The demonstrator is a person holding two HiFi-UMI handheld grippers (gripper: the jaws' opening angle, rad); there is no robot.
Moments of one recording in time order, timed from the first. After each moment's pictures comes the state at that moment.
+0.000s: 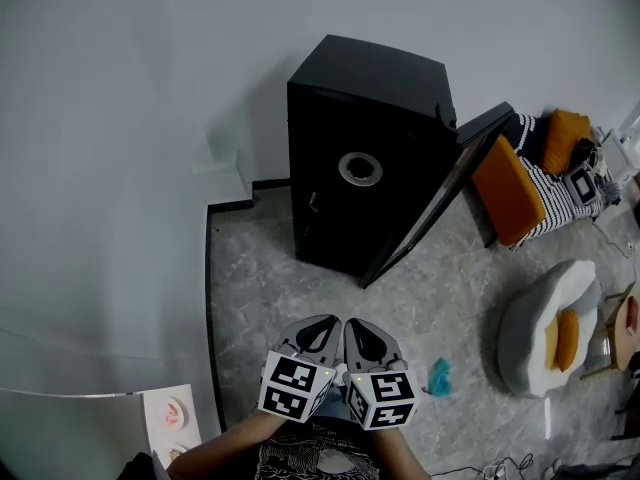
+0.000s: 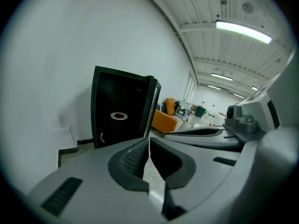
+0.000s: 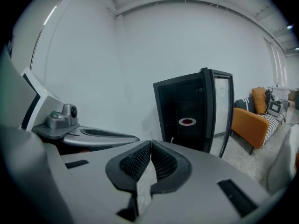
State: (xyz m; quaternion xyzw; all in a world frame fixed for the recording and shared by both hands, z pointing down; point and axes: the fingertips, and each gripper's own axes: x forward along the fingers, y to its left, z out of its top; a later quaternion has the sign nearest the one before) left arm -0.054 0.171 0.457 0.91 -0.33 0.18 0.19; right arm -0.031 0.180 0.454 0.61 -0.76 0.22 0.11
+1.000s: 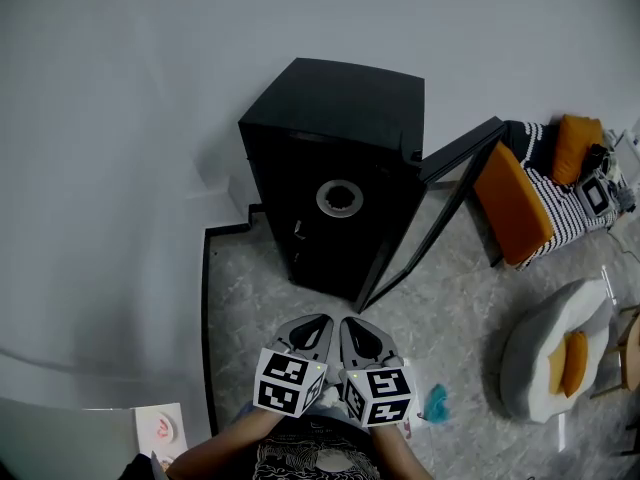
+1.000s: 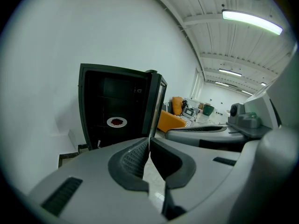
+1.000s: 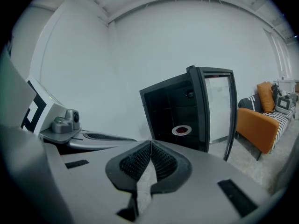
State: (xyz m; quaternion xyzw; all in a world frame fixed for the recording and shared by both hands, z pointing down) left arm 0.054 0.085 0.452 0.89 -0.37 0.20 0.18; right arm 0.083 0.095 0.442 0.58 -0.78 0.22 0.08
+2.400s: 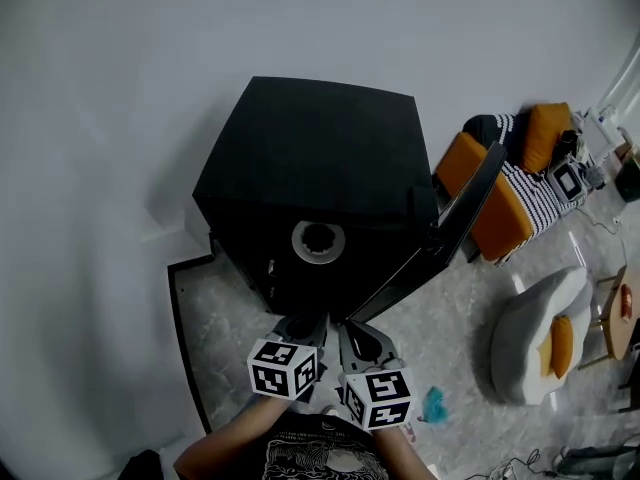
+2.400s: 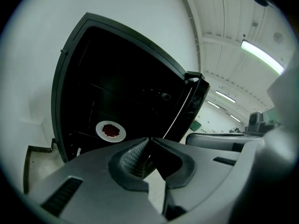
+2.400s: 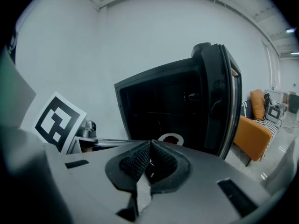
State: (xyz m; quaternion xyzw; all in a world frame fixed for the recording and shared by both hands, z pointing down) left arm 0.080 -0.127 0.488 0.90 -0.29 0.13 0.29; right arm 0.101 -0.086 0.450 0.65 -0.72 0.22 0.12
